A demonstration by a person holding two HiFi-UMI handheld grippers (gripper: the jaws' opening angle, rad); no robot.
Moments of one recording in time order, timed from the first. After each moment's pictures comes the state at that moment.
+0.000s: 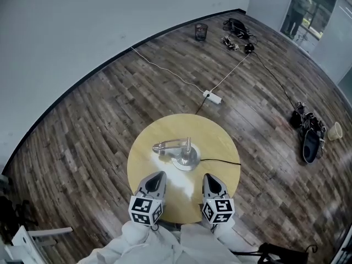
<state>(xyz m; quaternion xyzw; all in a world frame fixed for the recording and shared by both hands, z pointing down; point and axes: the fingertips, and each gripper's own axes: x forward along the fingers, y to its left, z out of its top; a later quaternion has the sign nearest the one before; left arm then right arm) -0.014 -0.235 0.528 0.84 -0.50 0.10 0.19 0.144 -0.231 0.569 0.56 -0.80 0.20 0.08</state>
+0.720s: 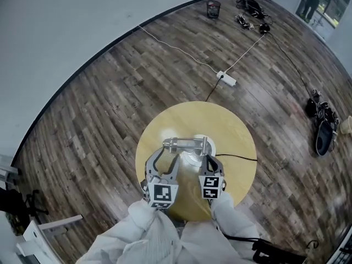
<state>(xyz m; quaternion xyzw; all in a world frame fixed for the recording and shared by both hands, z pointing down) -0.037 -0.333 0.571 0.82 -0.53 0.23 -0.02 0.096 -0.333 0.706 0.56 -0.78 0.16 0.23</state>
